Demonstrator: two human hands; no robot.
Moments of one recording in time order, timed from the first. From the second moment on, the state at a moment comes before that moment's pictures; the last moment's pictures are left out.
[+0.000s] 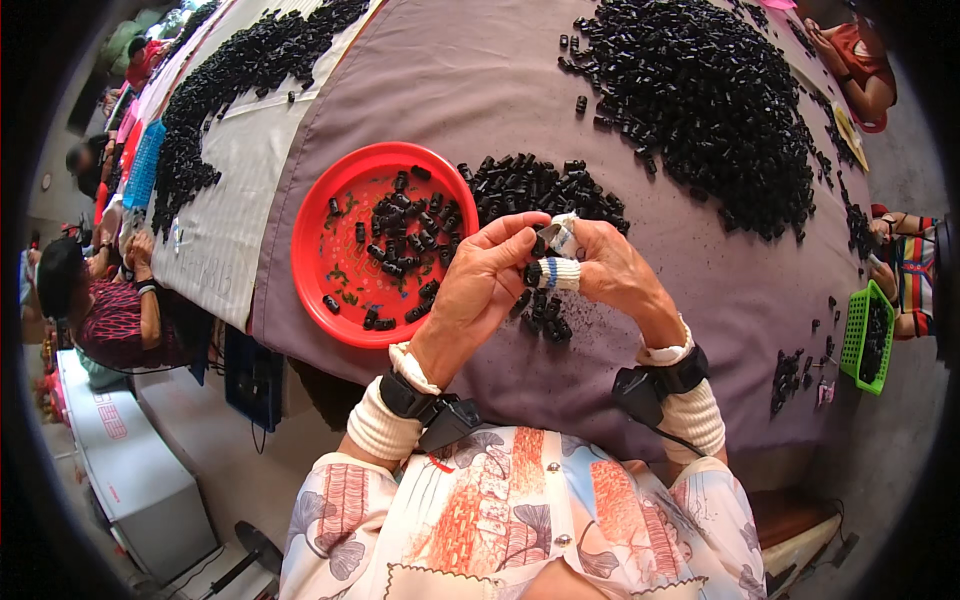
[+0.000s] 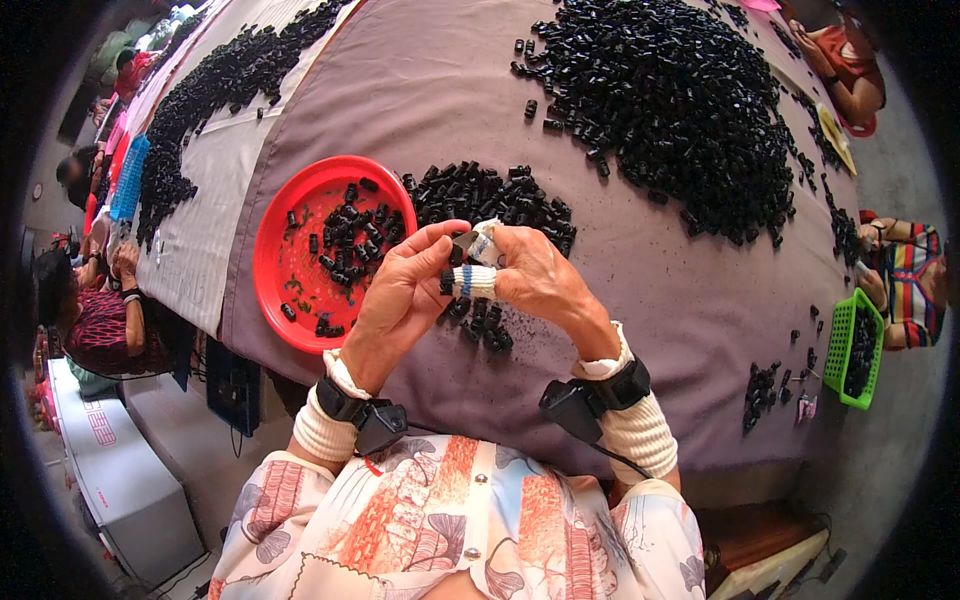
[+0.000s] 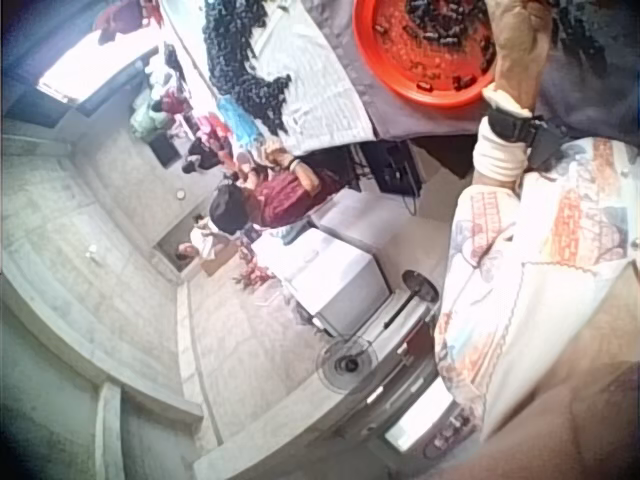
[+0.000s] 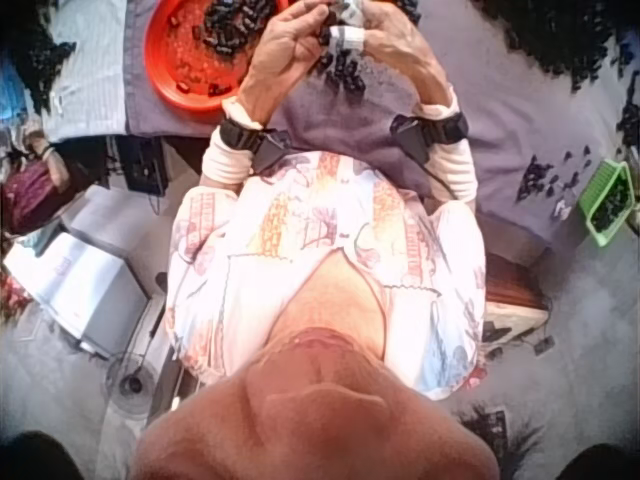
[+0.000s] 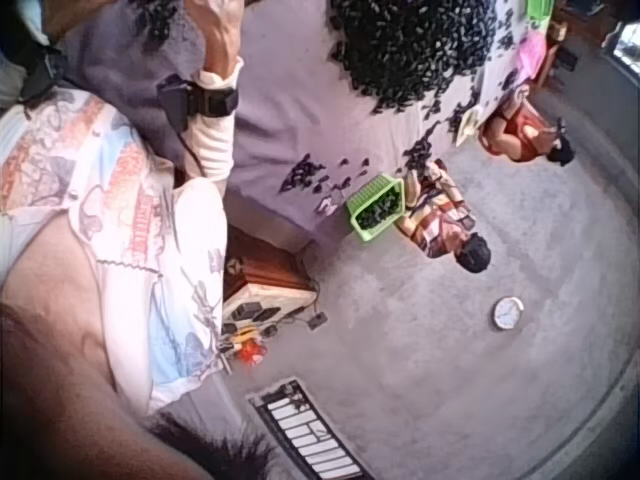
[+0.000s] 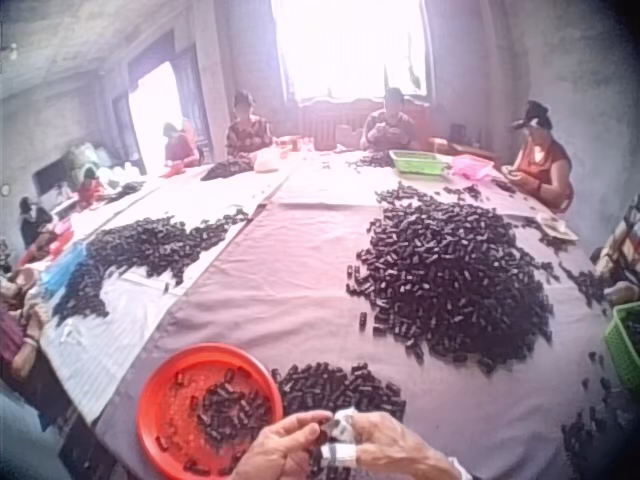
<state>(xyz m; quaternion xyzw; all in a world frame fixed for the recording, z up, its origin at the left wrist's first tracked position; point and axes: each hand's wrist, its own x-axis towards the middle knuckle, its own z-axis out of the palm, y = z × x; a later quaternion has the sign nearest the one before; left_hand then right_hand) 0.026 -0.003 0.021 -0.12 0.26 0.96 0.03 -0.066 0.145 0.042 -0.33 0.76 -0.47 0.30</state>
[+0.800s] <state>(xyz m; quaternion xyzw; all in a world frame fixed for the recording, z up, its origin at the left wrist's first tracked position) 0.025 0.001 0.027 -0.16 0.24 0.96 0.01 -0.063 0.144 0.052 -0.33 0.73 -0.51 0.31</state>
